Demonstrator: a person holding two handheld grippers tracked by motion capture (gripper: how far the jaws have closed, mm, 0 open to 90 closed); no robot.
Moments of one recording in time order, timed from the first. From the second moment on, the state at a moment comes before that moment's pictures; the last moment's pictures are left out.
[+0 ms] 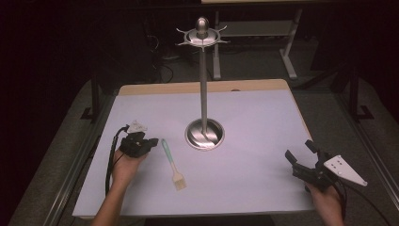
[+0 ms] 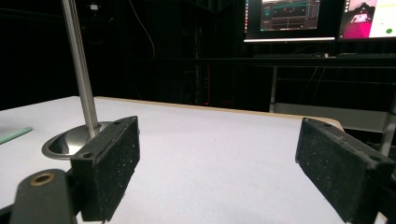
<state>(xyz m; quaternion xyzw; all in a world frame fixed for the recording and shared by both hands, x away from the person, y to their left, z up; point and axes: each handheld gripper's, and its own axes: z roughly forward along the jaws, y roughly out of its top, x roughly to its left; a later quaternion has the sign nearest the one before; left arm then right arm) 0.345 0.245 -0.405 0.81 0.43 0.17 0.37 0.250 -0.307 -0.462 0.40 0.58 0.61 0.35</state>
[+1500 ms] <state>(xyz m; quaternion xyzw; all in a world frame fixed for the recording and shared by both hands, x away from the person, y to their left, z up) 0.374 0.220 -0.442 0.82 0.44 0.13 0.34 0.250 -0.307 -0.462 0.40 0.58 0.61 0.35</state>
